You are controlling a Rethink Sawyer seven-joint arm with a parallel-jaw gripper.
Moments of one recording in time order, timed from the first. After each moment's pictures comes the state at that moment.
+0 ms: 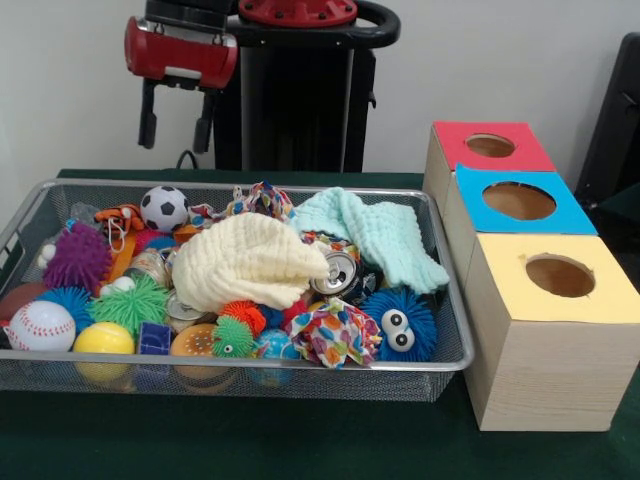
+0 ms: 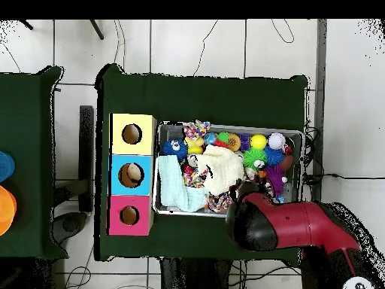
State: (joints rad) arm -0.73 -0.98 0.35 1.96 -0.71 0.36 1.56
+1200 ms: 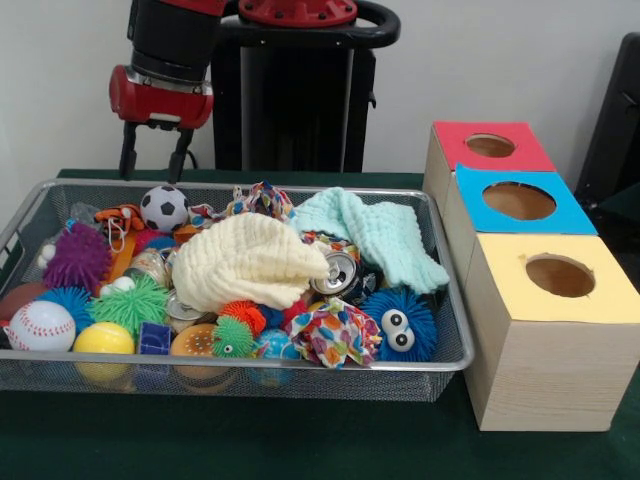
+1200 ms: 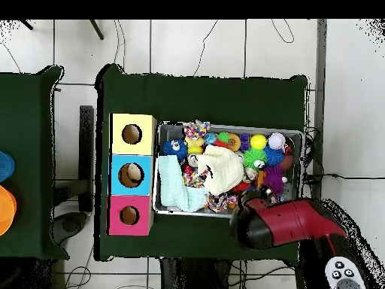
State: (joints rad) arm -0.64 -0.83 0.22 1.88 -0.91 0.35 1.56
